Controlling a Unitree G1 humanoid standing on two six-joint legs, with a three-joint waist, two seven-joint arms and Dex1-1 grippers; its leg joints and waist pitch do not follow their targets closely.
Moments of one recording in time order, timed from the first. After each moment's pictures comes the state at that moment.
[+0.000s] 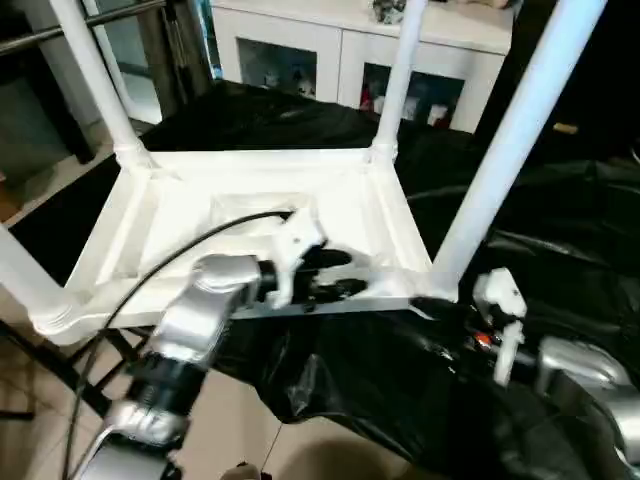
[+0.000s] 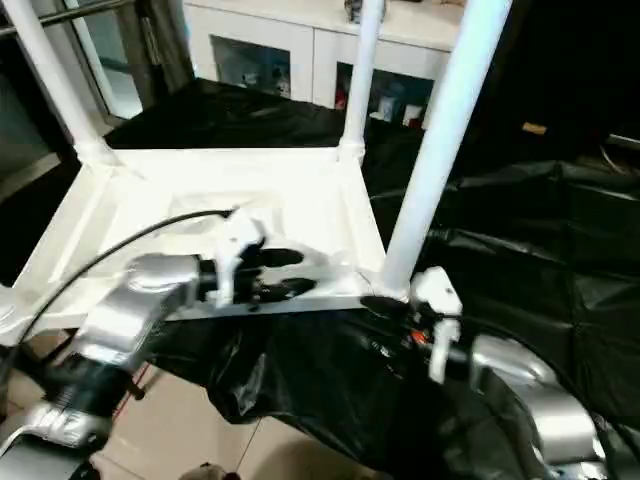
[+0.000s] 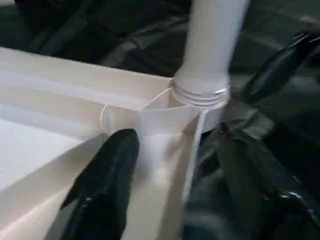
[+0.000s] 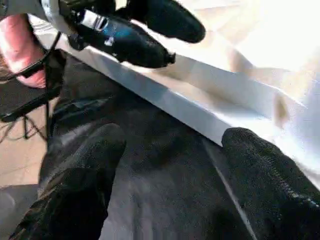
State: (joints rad) left arm -0.57 0.16 -0.22 0.40 -0.03 0.29 -0.97; right arm 0.02 -0.52 -0.04 -0.13 0.40 0.46 0.94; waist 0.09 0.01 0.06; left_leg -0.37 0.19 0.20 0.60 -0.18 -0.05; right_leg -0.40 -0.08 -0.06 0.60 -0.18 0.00
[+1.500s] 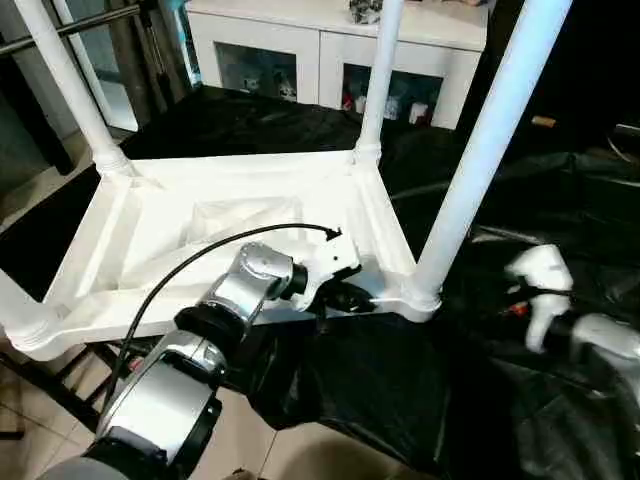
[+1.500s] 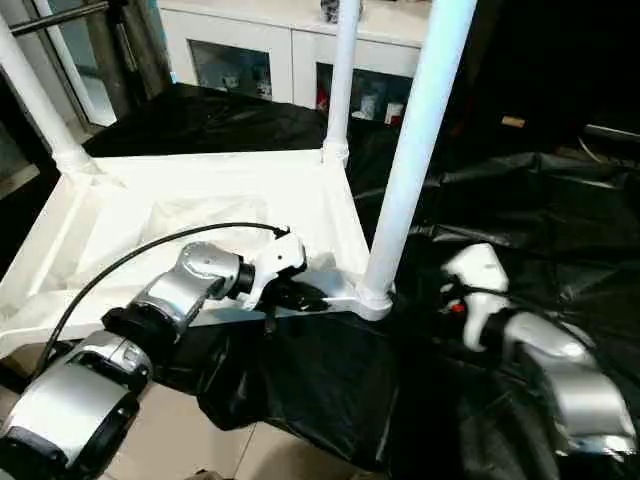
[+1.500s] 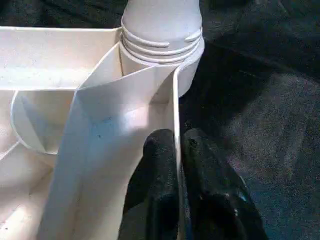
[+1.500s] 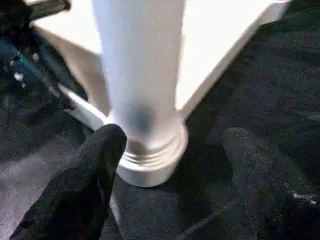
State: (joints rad) left arm -0.82 0.13 -0.33 0.98 0.07 -0.02 -1.15; right arm -0.12 -0.55 -0.02 0.04 0.26 0.35 0.81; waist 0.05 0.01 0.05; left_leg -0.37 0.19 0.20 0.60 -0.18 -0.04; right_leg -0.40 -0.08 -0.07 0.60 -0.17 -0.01
